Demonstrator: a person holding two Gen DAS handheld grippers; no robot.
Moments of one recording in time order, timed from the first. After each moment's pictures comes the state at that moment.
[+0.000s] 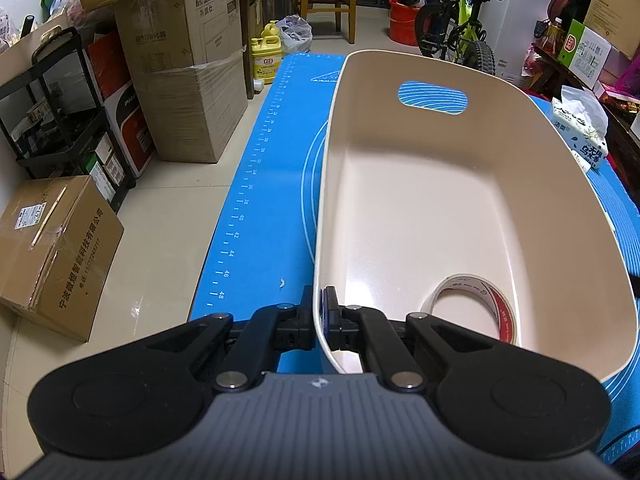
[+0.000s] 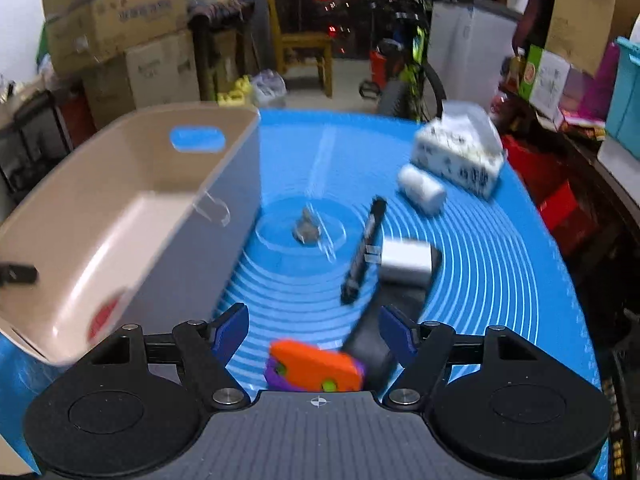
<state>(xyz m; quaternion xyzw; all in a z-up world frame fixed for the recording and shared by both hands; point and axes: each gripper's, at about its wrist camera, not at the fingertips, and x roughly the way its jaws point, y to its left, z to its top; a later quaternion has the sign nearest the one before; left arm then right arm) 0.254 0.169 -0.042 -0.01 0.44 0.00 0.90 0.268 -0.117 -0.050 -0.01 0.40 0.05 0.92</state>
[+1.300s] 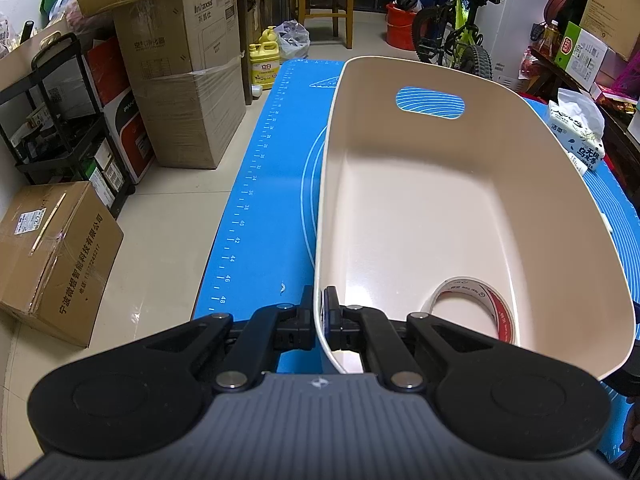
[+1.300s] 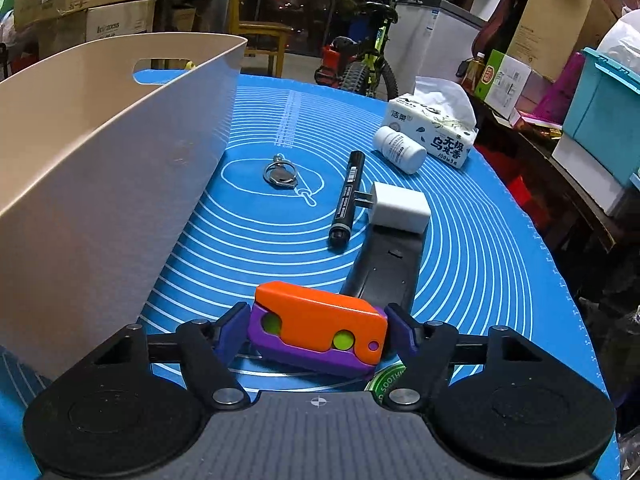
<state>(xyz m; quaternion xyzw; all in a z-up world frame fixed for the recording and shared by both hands) 0.250 0.170 -0.040 -0.01 0.44 0.00 0.90 0.258 -0.077 -0.114 -0.07 0.39 -0.05 0.92</state>
